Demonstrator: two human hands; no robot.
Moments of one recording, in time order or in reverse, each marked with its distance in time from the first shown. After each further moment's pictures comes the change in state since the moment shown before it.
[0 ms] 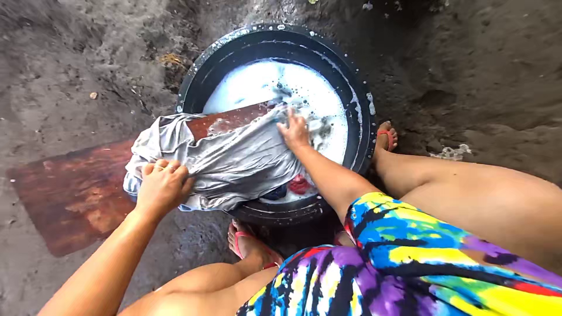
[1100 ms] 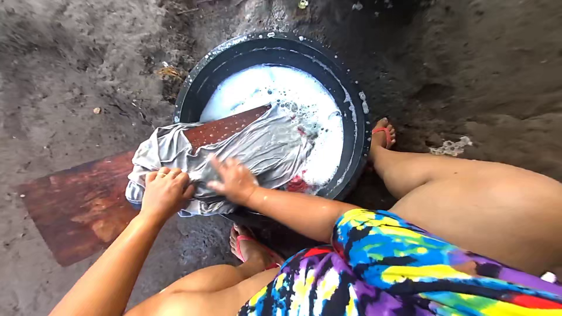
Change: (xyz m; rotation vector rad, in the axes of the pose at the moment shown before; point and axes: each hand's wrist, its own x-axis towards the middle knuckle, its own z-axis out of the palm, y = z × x) left_hand 0.009 0.002 0.001 0.023 -0.066 -0.005; right_hand -0.116 -0.120 0.042 0.119 -0.233 -0.392
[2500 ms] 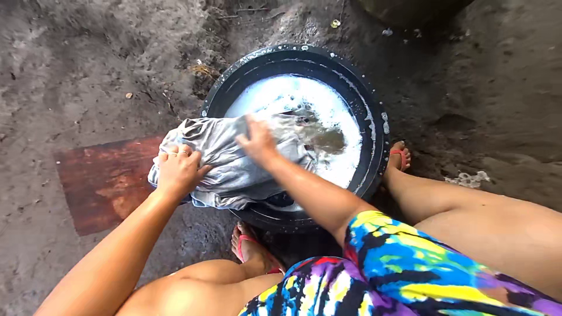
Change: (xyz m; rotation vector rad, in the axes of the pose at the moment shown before) left_hand 0.015 0.000 -0.017 -0.023 0.075 -0.208; right_hand 0.075 0.010 -0.046 0.069 0.147 0.035
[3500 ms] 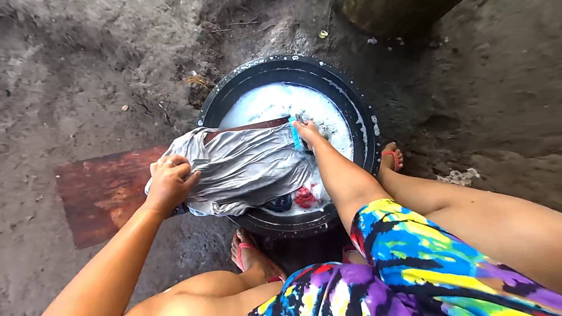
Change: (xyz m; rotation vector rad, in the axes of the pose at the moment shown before) left_hand -0.015 -0.021 -0.002 -0.316 0.199 0.176; right_hand 0.034 0.145 -0.087 0.429 0.107 0.731
